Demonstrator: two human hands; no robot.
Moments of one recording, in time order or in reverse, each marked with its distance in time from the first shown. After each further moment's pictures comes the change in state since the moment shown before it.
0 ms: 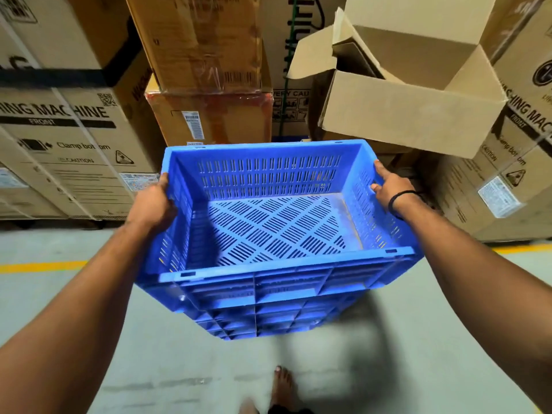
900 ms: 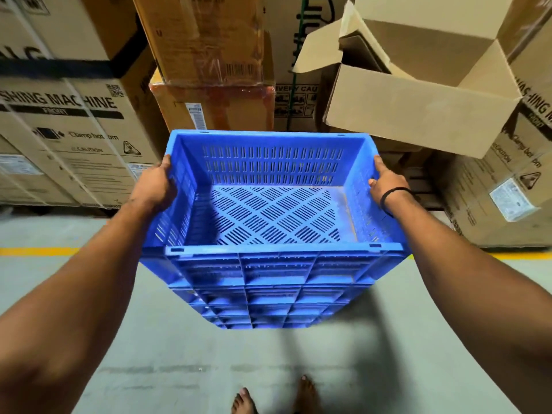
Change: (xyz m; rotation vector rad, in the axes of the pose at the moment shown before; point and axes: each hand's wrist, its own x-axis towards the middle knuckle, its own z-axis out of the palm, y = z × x) left_hand 0.015 0.014 0.006 0.071 -0.006 0.001; right_hand 0.011 0.009 0.007 0.036 0.006 0.007
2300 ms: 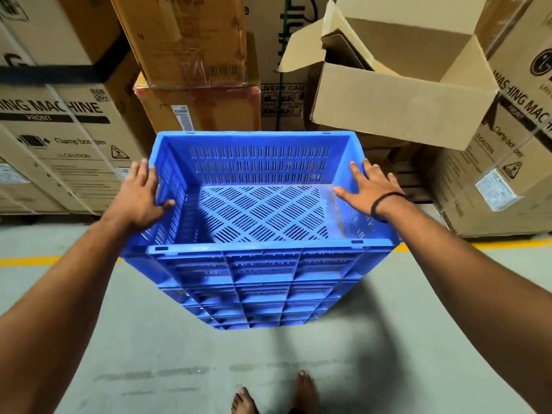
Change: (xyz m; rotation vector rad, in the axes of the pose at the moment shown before) left_hand -0.019 -0.023 0.008 0.194 -0.099 0.174; right_hand -0.022 0.022 0.003 -0.453 -0.053 -0.309
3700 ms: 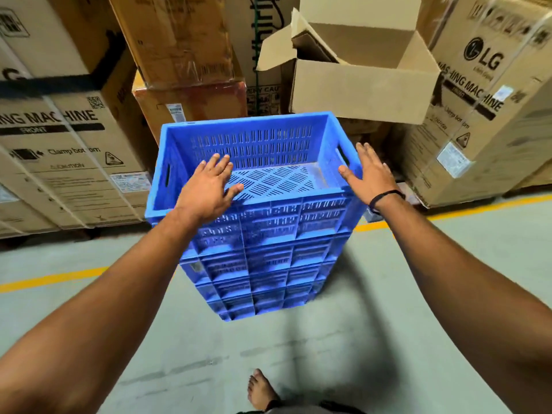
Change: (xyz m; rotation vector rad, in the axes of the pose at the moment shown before) left_hand -0.090 0.094 -0.009 0.016 0.160 0.462; right_hand -0.128 -0.020 0.007 0.369 0.375 0.099
